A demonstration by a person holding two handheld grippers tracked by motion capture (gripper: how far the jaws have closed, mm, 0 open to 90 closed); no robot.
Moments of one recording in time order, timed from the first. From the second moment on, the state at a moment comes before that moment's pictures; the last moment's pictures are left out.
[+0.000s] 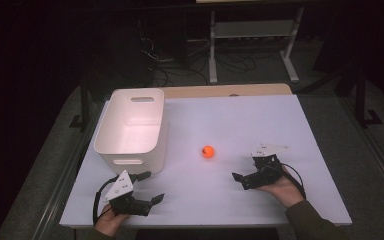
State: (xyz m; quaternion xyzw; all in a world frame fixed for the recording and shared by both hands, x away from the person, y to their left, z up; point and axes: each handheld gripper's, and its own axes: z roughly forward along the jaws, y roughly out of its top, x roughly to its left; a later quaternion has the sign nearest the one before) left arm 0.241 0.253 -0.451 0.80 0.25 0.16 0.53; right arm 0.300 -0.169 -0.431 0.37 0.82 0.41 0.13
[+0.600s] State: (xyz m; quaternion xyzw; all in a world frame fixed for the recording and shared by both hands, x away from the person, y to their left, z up) left arm 0.241 0.253 -0.451 0.80 0.25 0.16 0.53; right arm 0.307 -0.162 -0.432 0.37 0.82 0.41 0.13
